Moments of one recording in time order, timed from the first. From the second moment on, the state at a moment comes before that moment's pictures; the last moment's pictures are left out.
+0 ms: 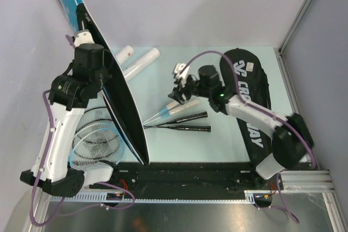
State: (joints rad) left arm -0.35 1.23 1.76 -1.12 -0.62 -0.40; right arm 0.69 1.49 1.16 0.11 -0.44 -0.24
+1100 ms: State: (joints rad) left arm -0.35 1.01 1.64 -1.14 -0.85 -0.41; right arm 0.93 2.13 1.50 -0.17 -0.32 -1.02
